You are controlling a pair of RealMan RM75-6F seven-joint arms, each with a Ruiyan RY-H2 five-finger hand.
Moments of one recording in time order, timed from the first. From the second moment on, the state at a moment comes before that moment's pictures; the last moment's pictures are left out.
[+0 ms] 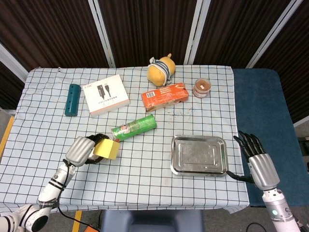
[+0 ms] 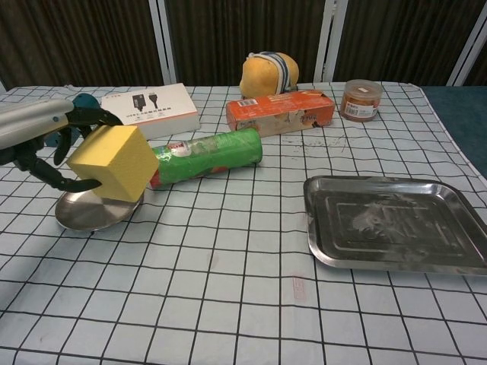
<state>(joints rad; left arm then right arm) -0.56 -1.39 -0.08 -1.53 1.48 1.14 0.08 0.16 -1.21 0.02 -1.63 -1.67 1.54 0.06</state>
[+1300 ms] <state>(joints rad) -0.61 -1.42 0.00 -1.77 1.27 1.00 0.58 0.13 -1.20 0.02 -1.62 -1.72 1.61 0.10</state>
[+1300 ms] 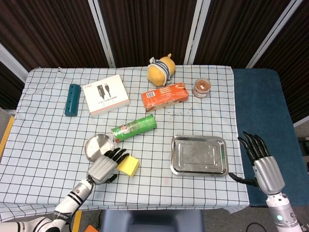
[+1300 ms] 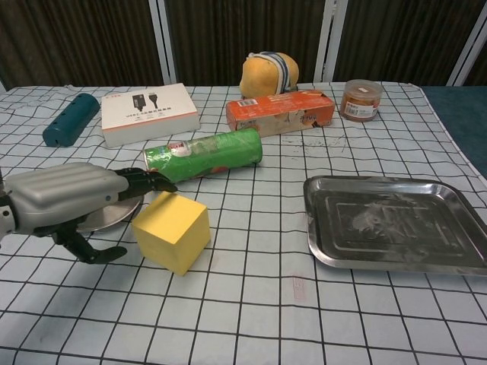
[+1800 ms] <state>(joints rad) -0.64 -1.28 -0.11 -1.83 1.20 1.08 0.62 0.12 -1.20 0.01 -1.63 -1.74 1.62 0.08</state>
